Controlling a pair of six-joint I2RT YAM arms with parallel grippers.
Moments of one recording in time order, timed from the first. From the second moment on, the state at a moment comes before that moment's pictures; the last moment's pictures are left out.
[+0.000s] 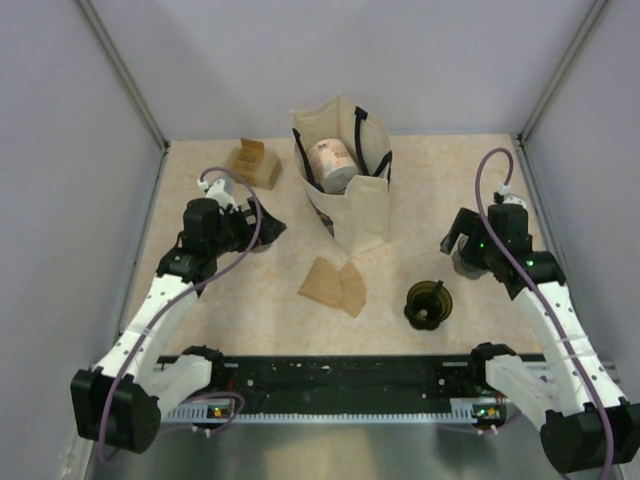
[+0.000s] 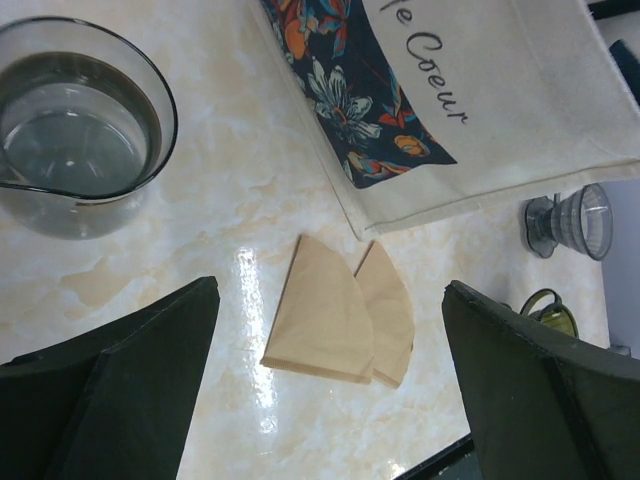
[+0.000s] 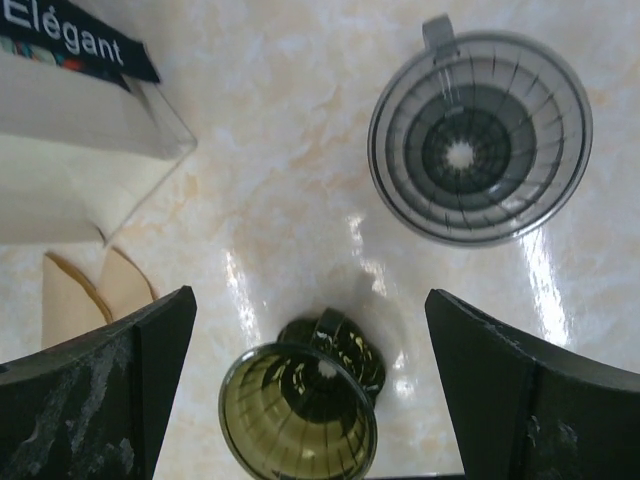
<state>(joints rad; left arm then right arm) -0.22 0.98 0.80 -0.28 0.25 -0.56 0.15 0.90 0.88 -0.72 0.10 0.49</state>
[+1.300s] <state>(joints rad) -0.22 1.02 0.75 -0.21 0.35 -0.57 0.15 0.75 0.54 -0.80 -0.12 0.69</state>
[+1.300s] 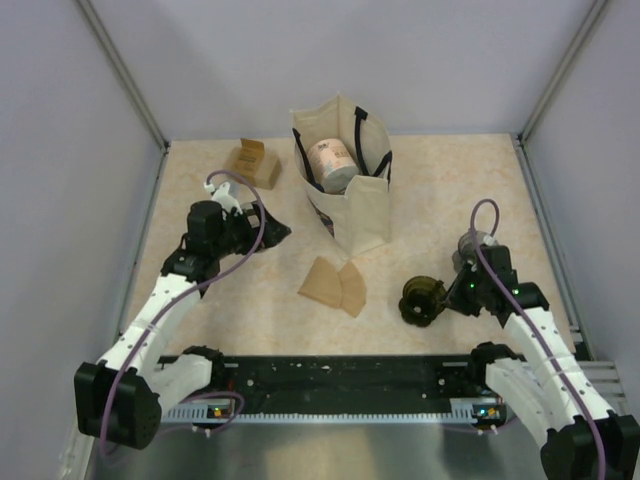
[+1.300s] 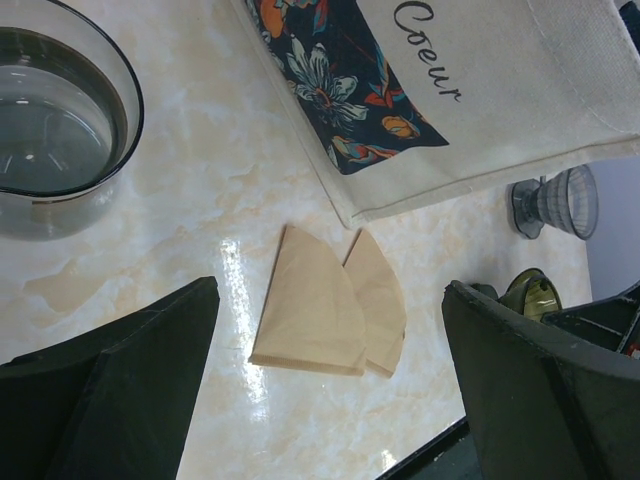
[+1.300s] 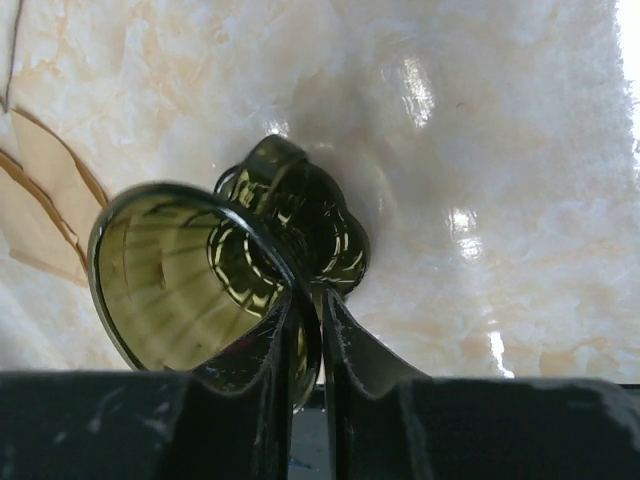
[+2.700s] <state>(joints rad) -0.67 1.34 0.98 -0.36 0.39 -0.61 0.75 1.29 1.09 -0.67 -0.12 0.37</state>
